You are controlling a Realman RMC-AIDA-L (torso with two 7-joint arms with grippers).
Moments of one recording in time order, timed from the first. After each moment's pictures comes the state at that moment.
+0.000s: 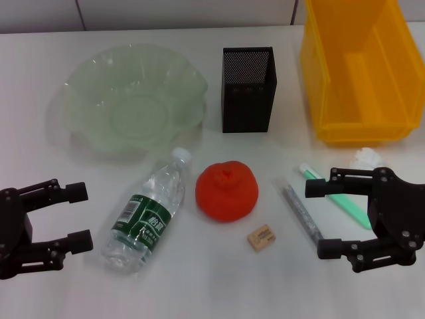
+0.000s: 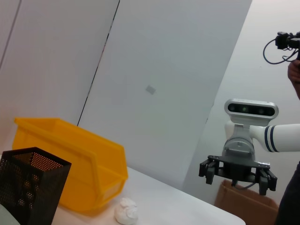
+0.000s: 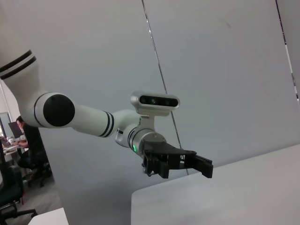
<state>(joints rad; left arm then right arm) -0.23 -1.95 0.73 0.66 1.80 2.01 -1.32 0.38 2.05 -0.81 -0.73 -1.85 -2.01 1.29</state>
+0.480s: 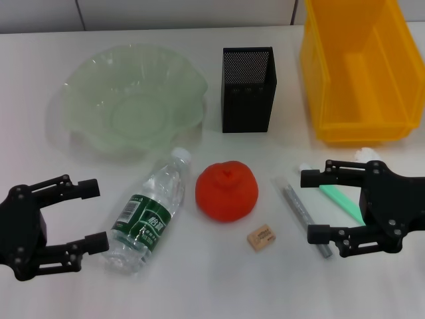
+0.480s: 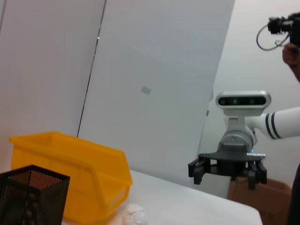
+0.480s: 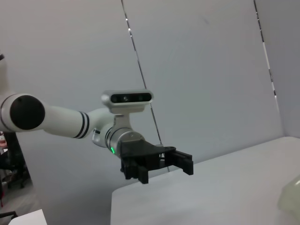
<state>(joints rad) -0.22 -2.01 0.72 0.75 1.82 2.00 -1.23 0.39 2.06 -0.81 -0.73 -1.85 -1.95 1.29</state>
